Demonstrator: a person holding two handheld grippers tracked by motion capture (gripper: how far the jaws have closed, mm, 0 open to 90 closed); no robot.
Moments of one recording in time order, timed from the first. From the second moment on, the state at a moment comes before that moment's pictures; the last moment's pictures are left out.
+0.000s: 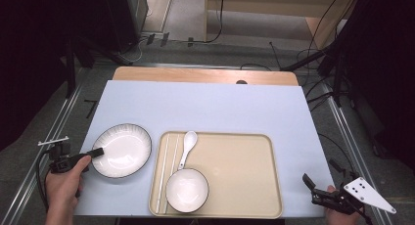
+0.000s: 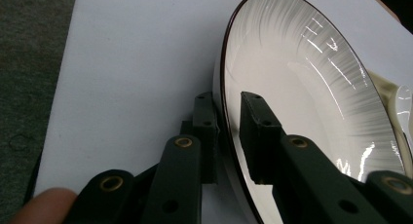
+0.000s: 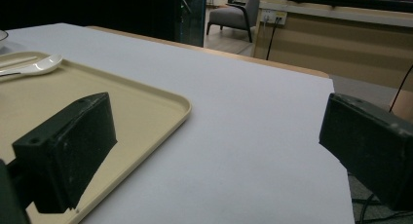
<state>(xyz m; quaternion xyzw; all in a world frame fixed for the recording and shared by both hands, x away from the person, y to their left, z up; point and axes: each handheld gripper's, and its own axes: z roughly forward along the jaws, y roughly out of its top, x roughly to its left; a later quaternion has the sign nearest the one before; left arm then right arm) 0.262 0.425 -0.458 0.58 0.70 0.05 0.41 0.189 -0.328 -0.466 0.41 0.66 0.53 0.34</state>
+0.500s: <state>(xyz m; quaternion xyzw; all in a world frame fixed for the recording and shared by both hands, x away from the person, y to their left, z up) 0.255 0.419 -0.448 0.57 0.68 0.08 0.46 0.189 -0.330 -0.466 0.41 0.66 0.53 0.34</state>
